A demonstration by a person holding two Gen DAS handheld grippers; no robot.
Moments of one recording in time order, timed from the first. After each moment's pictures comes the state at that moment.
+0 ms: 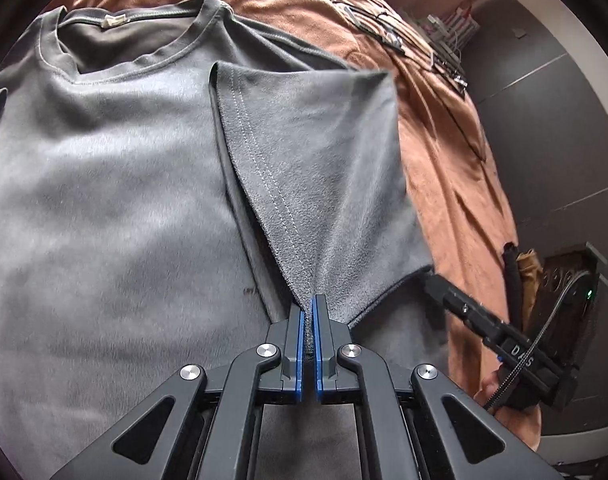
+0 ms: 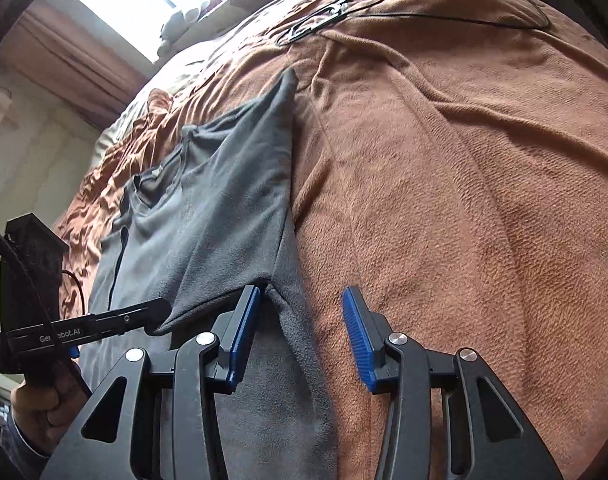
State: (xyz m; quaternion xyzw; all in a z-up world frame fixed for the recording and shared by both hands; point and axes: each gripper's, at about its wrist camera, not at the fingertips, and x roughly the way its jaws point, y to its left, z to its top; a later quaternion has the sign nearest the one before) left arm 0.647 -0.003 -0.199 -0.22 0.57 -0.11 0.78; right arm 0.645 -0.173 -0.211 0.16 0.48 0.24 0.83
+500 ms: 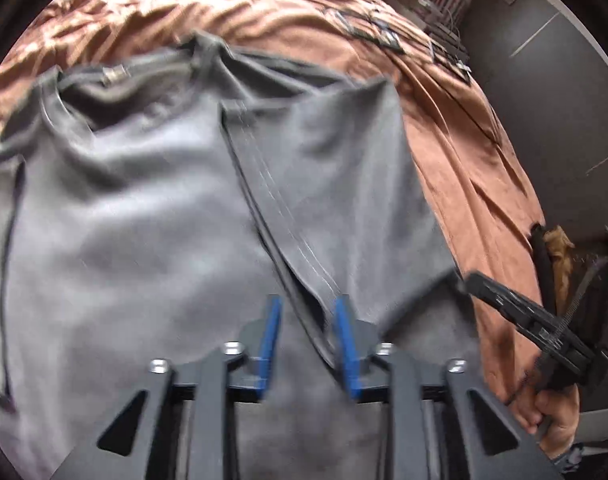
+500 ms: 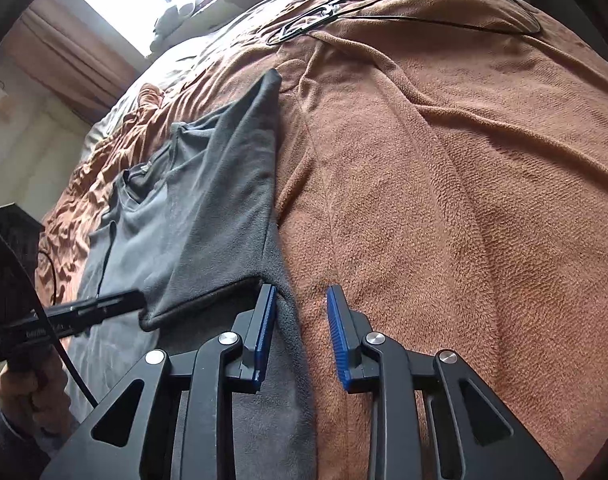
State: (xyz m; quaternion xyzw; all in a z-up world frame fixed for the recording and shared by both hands) left arm 0.663 0.007 -0.177 -0.13 0.56 -0.09 0.81; right arm 0.643 -0.183 -0.198 0.16 0.48 0.23 0.83
